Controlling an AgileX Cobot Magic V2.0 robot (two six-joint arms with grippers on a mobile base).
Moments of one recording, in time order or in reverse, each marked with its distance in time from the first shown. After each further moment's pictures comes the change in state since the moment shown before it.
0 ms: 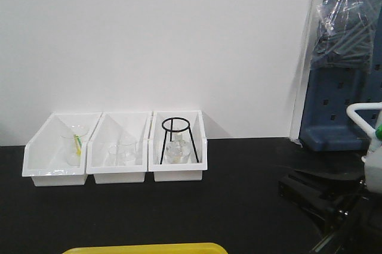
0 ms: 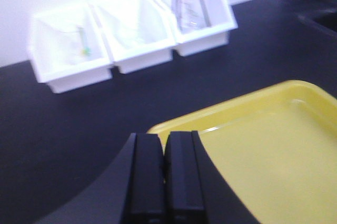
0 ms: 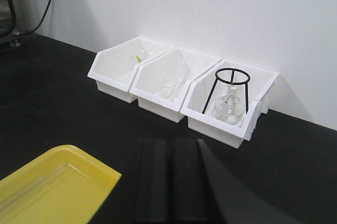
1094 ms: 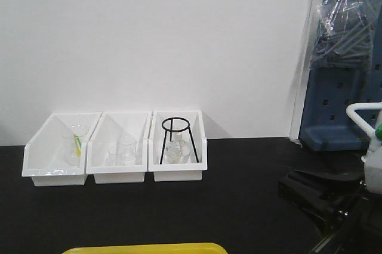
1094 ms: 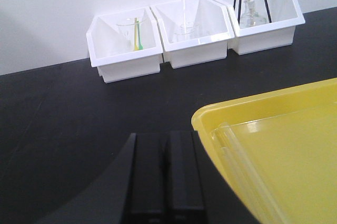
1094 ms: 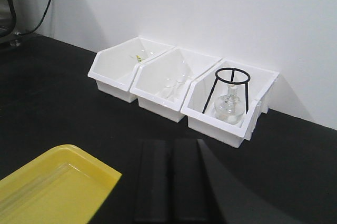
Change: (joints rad) left arm 0.130 -0.319 0.506 0.018 -0.358 0.024; right arm 0.000 0.000 0.002 0.000 -0.001 0.000
